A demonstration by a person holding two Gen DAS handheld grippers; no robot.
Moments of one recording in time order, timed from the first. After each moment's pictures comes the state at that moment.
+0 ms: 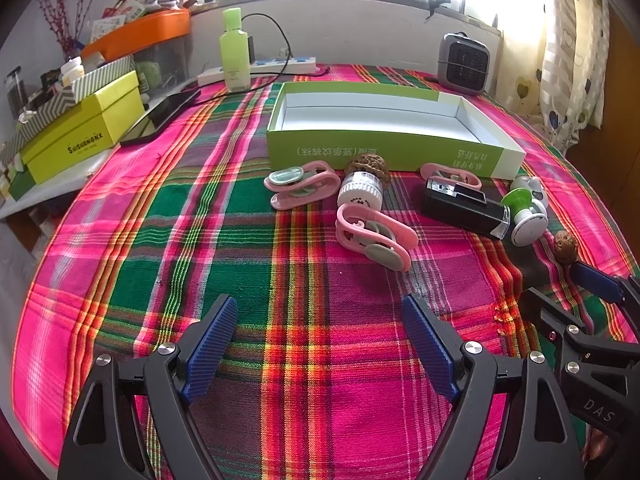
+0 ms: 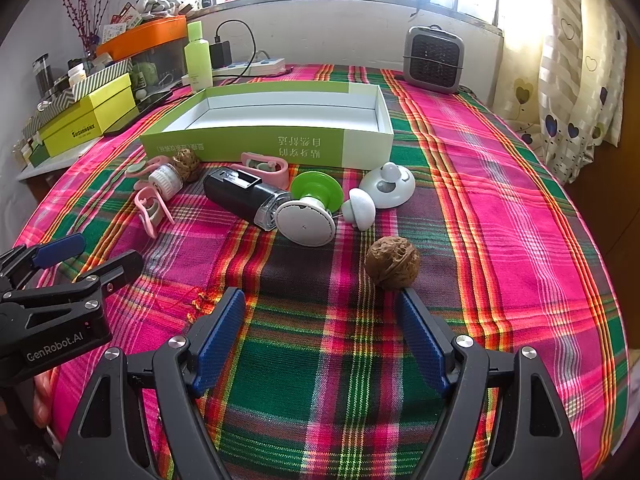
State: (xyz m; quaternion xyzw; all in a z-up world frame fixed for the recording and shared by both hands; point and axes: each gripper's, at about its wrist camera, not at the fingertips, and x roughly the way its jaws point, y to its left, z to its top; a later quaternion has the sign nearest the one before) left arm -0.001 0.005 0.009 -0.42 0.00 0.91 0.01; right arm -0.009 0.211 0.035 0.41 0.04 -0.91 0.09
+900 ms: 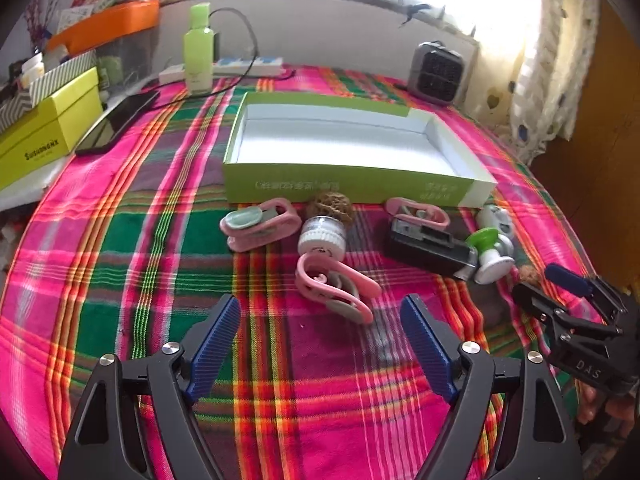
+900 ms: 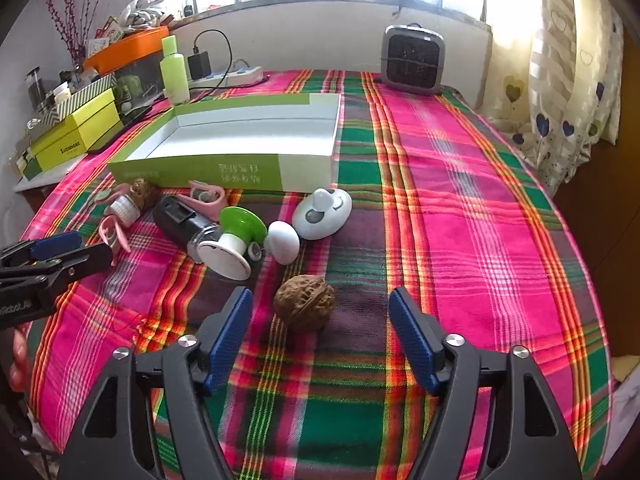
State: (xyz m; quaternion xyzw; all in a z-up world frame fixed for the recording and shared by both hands) left arm -0.030 0.006 0.019 -0.43 -0.04 0.90 0.08; right arm -0.037 0.251 0.043 0.41 0.03 -0.91 0.09
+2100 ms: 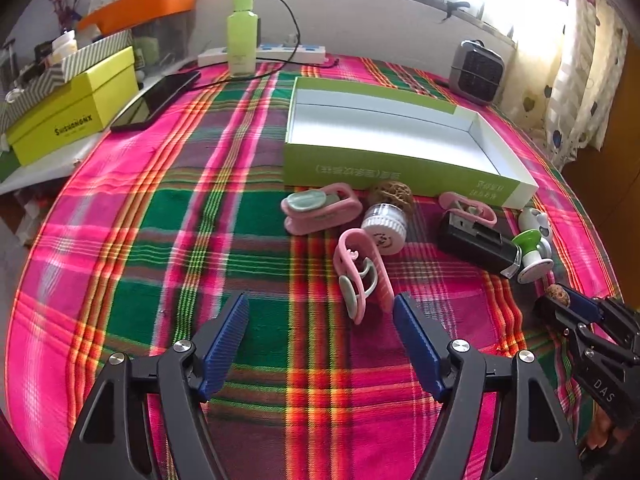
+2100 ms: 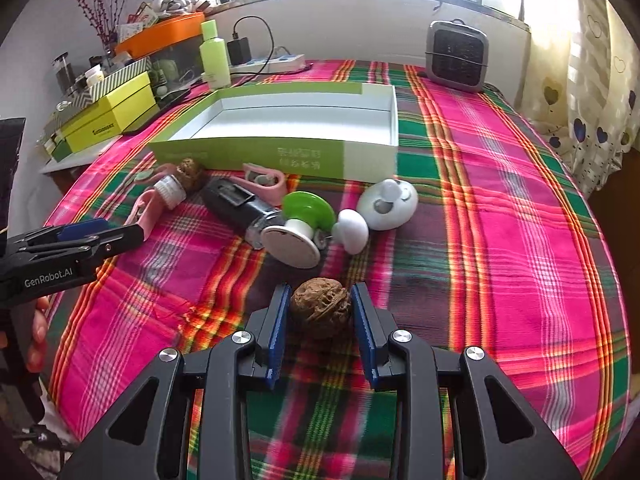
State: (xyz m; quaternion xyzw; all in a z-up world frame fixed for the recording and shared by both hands) left arm -0.028 -0.016 0.014 -0.45 -0.05 0.89 0.02; right arm -0.030 0.228 0.042 0.42 0.04 -0.89 0.15
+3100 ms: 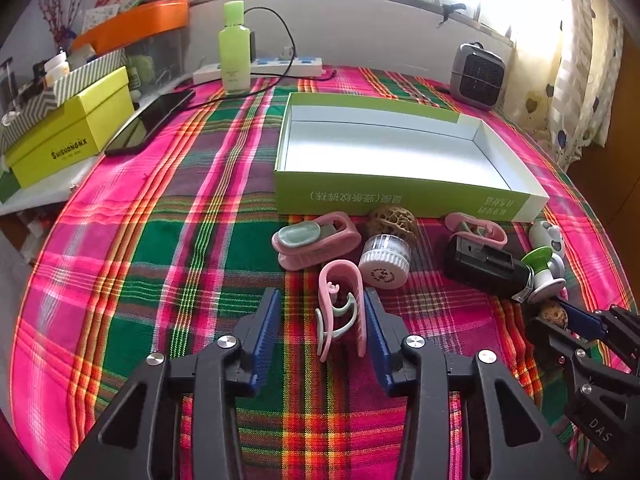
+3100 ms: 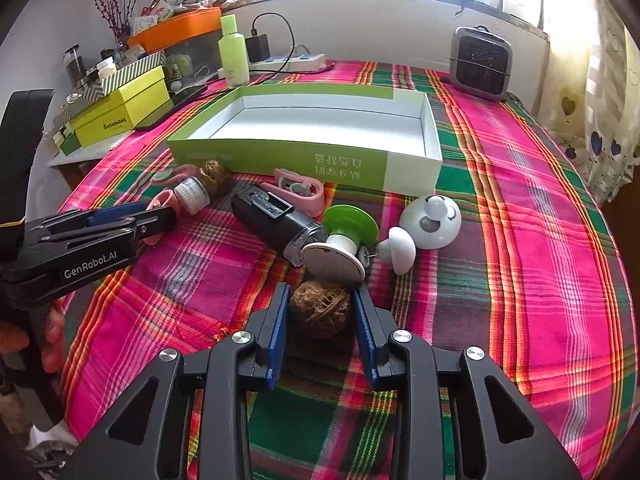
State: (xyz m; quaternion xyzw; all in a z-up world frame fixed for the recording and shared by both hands) left arm -0.046 -0.008 0.013 -0.43 -0.03 0.90 0.02; right arm -0.035 0.205 0.042 0.42 0.05 -0.89 0.17
